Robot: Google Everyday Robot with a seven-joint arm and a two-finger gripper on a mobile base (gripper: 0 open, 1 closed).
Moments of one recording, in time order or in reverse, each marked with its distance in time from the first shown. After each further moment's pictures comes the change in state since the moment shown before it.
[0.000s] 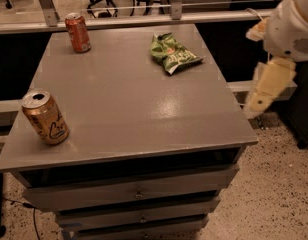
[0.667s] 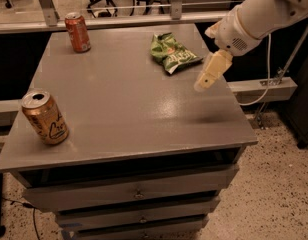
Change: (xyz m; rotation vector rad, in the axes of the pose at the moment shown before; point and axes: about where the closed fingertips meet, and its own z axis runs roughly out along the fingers) arm -0.058 -0.090 0.103 -0.007 -0.263 0.040
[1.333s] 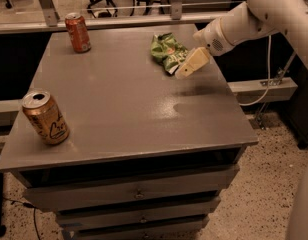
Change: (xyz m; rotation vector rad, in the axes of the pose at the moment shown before) arm -0.011 -0.068 0.081 -0.019 -0.192 0.162
